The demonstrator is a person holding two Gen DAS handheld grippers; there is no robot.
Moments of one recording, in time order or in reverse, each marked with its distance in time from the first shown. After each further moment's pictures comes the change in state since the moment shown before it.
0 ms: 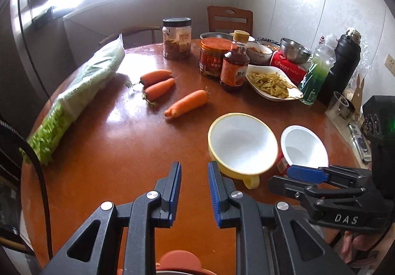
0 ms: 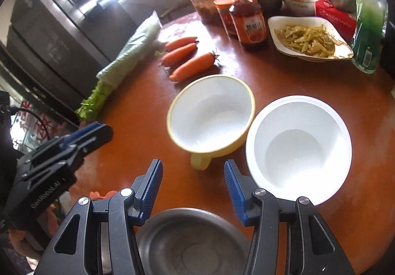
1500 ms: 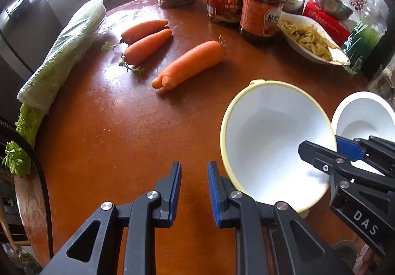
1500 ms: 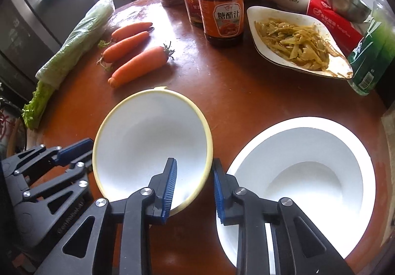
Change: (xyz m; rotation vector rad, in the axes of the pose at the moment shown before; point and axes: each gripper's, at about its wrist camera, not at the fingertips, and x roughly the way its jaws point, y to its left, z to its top) left arm 0.126 -0.009 0.020 0.029 0.304 0.096; right arm 0.065 -0.014 0.054 -0.042 0.111 -0.254
